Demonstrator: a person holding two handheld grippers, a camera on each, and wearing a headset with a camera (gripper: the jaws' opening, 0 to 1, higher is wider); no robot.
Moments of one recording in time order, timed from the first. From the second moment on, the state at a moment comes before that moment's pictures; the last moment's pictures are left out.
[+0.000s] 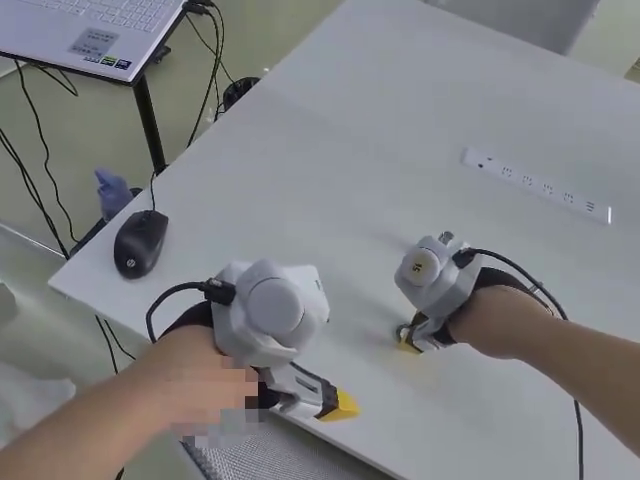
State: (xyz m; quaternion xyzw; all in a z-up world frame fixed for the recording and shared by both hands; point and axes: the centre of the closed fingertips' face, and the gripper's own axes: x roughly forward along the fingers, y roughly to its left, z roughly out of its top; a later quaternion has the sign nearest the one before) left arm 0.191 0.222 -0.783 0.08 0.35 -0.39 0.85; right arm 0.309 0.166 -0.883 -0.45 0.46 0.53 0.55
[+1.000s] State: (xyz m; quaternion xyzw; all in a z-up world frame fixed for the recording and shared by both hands) left arm 0.193 0.209 -0.774 0.08 0.34 -0.41 0.85; right arm 0.343 0.112 -0.850 -0.43 0.49 0.51 0.56
